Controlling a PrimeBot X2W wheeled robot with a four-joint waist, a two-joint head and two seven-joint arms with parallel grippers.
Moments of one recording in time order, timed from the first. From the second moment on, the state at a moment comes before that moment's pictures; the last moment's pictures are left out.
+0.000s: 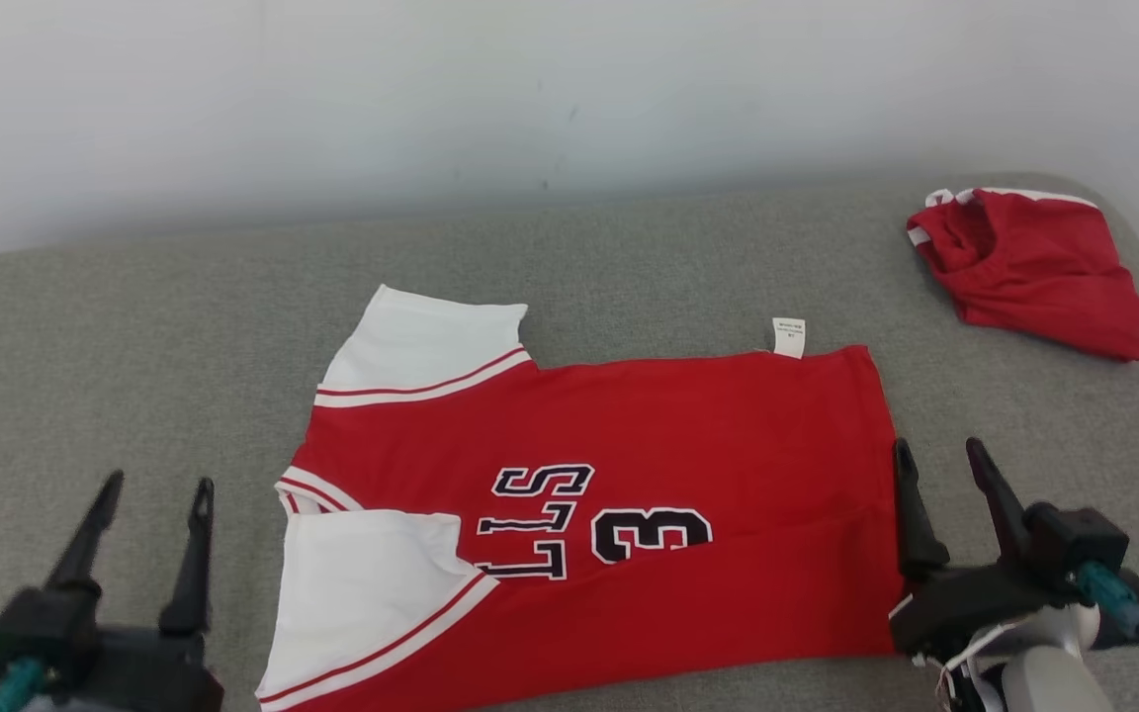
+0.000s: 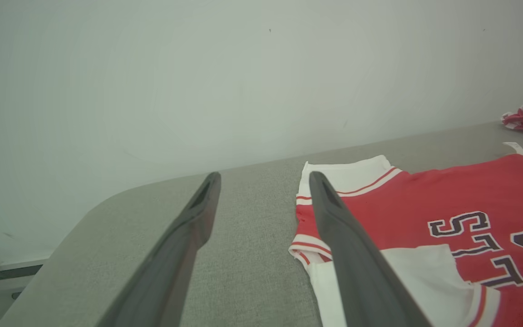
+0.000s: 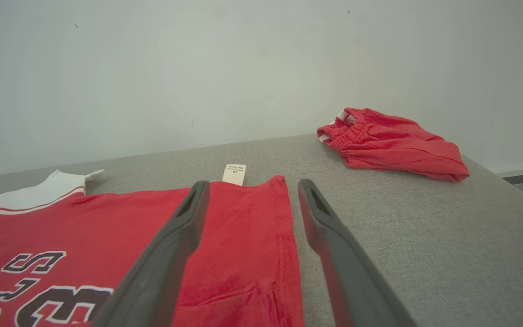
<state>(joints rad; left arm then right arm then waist) -0.08 0.27 0.00 0.16 -0.17 -0.12 -0.25 -0.17 -0.11 -0.10 0.34 0.14 0.13 -0.22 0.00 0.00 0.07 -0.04</state>
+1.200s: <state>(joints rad) -1.02 0.68 -0.66 0.69 -0.73 -0.13 0.03 -0.94 -0.06 0.09 0.92 0.13 0.13 -0.21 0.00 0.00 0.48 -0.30</state>
